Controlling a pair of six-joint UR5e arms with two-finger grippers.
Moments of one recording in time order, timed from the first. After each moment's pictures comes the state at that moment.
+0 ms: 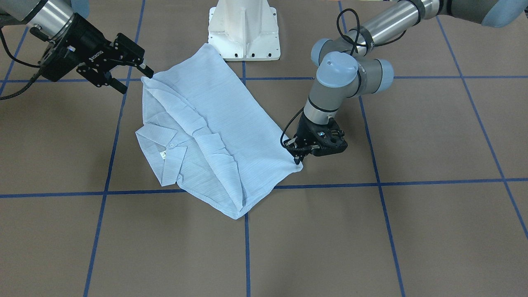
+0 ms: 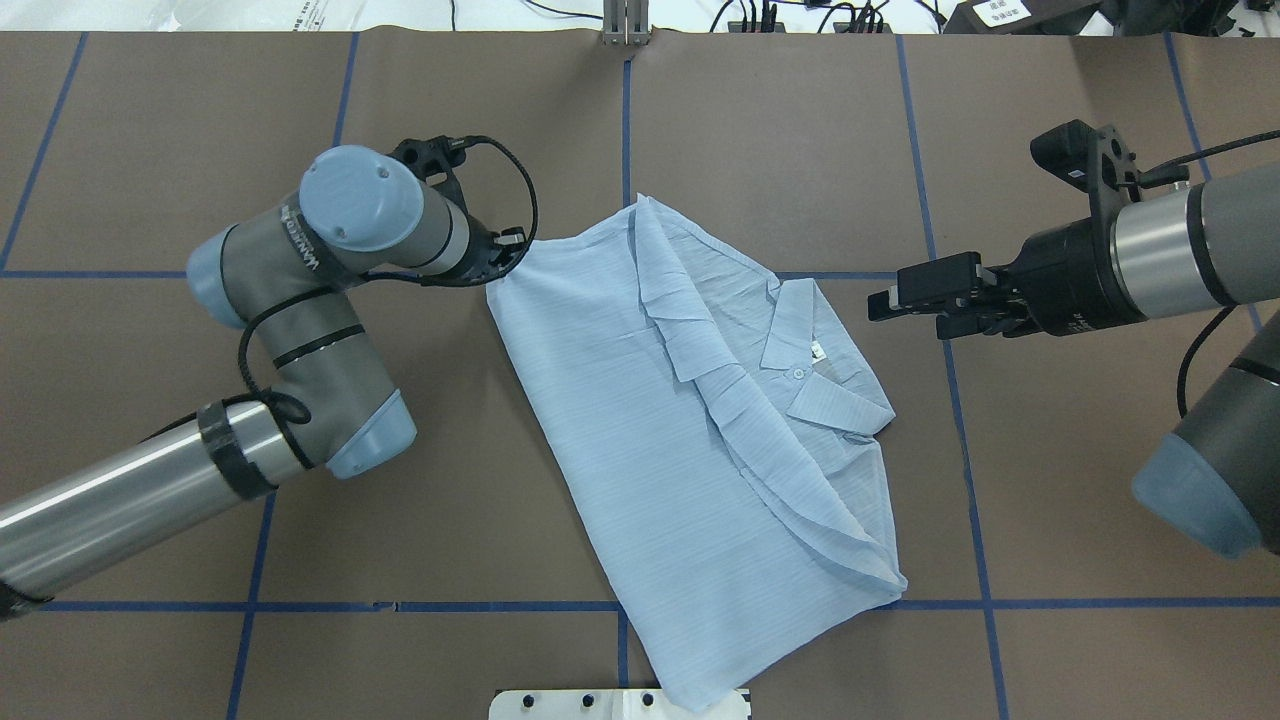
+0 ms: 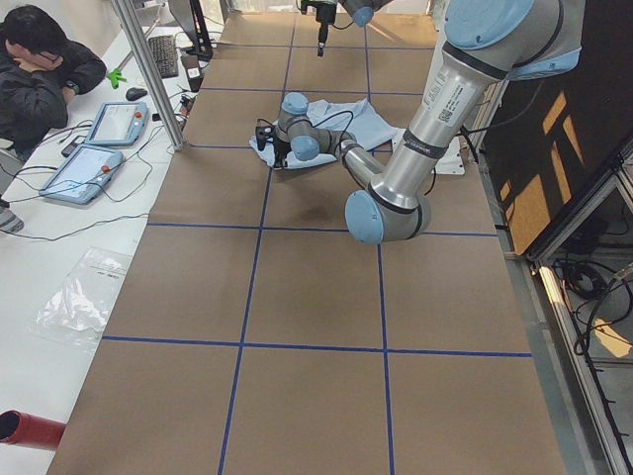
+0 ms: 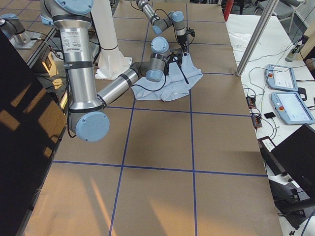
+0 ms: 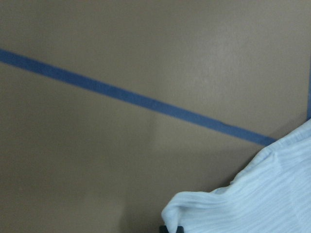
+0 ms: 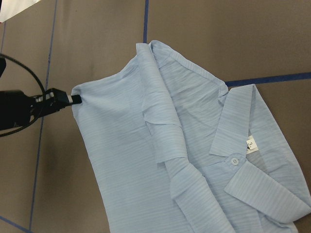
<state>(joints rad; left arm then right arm) -0.67 -2.25 -1.39 -2.02 -1.78 -1.43 0.84 -1.45 2.06 -0.89 2.23 1.32</state>
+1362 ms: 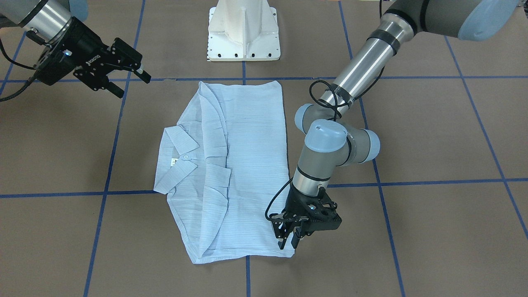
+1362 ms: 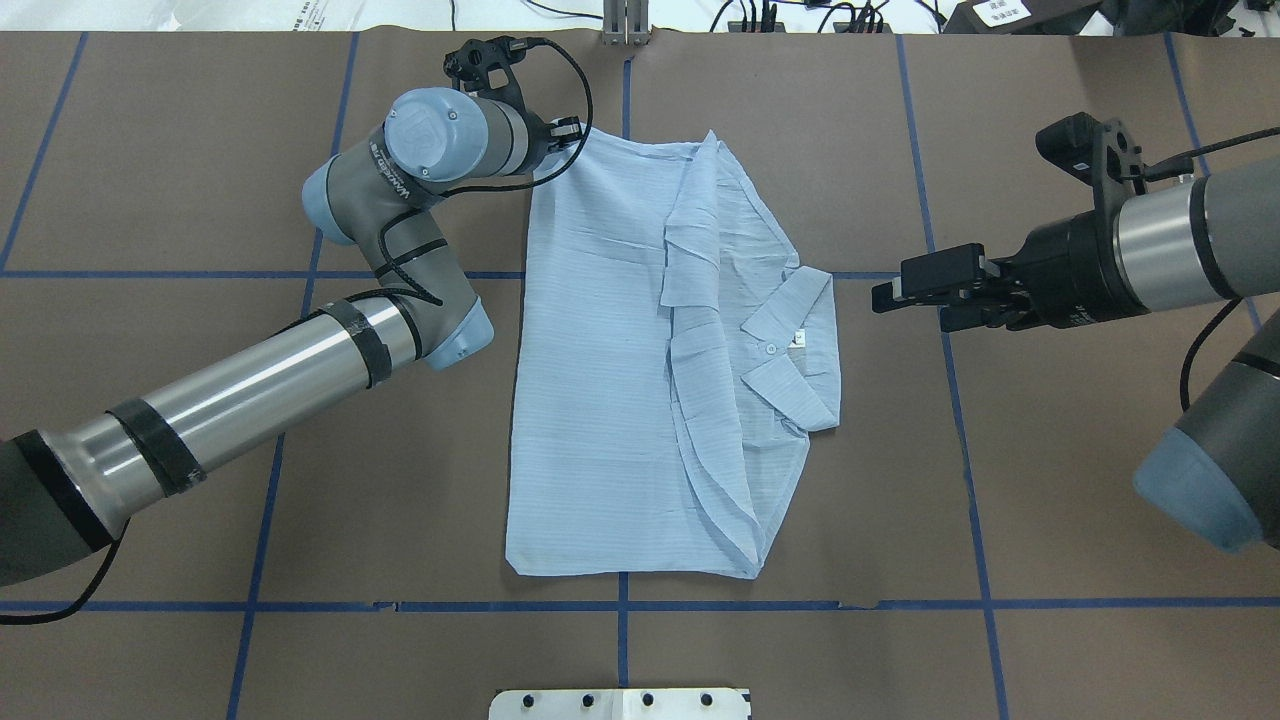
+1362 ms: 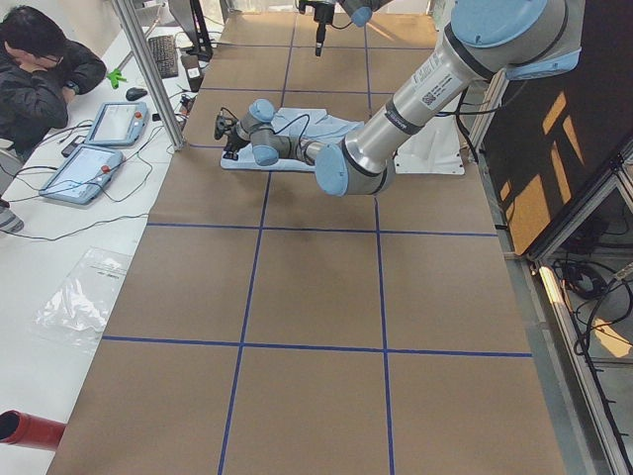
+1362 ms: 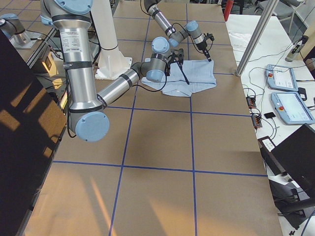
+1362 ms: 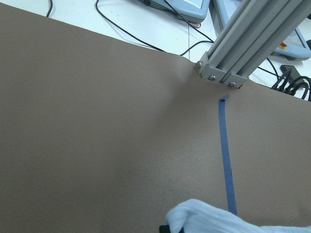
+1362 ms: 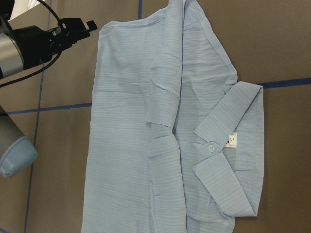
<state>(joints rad) -0.75 -2.54 -0.80 -2.55 -1.60 -1.31 0.85 -1.44 2.05 -0.90 2.22 1.32</state>
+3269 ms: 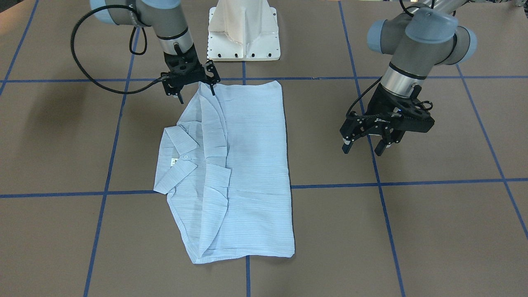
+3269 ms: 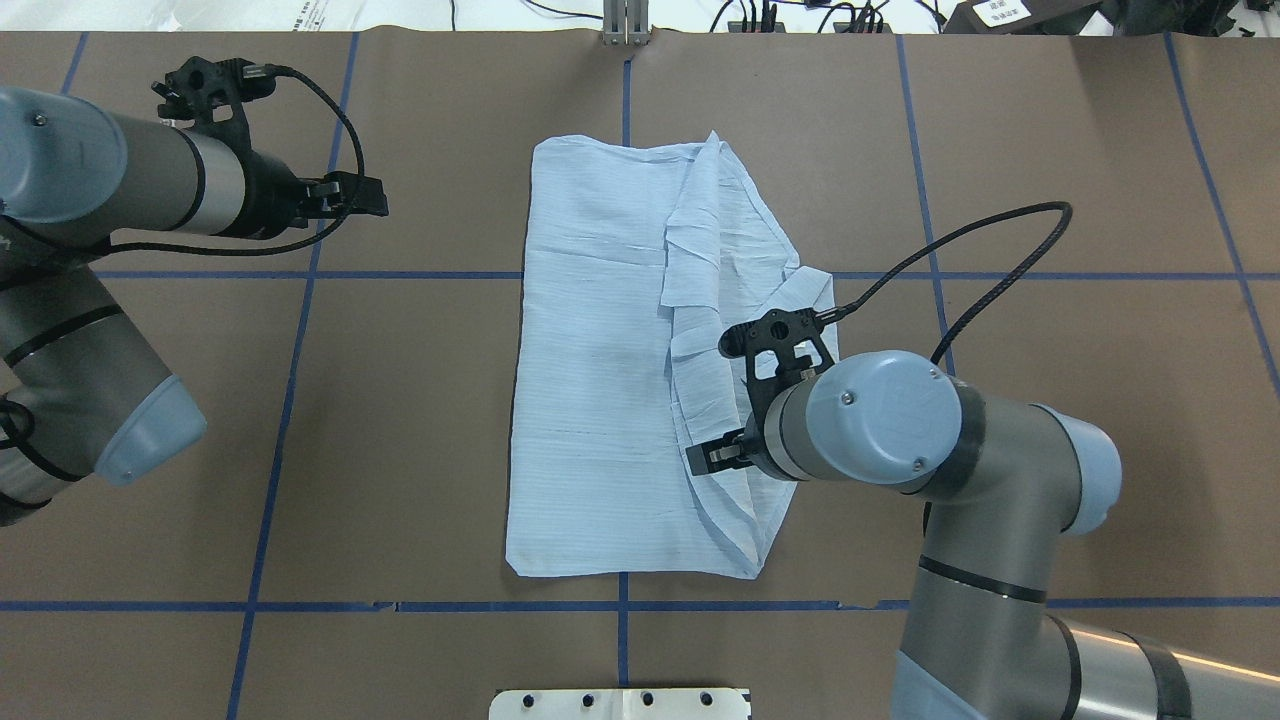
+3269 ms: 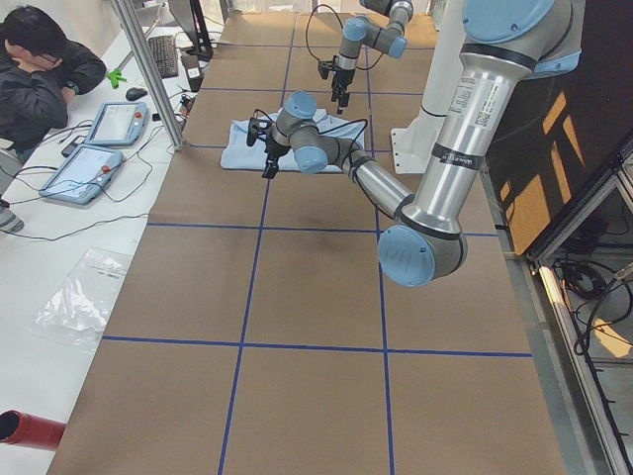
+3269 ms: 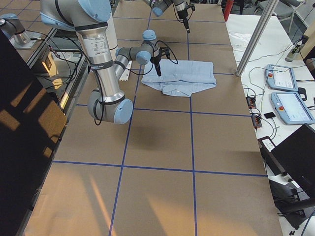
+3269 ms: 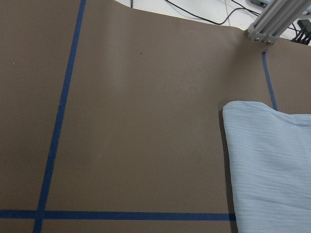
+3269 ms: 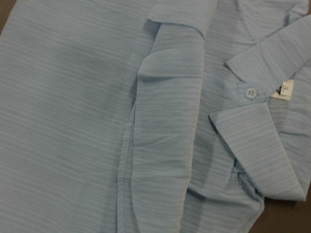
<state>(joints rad) -0.82 -1.91 -1.81 -2.07 -1.83 -1.18 0.36 -1.14 1.97 -1.54 1.66 1.04</state>
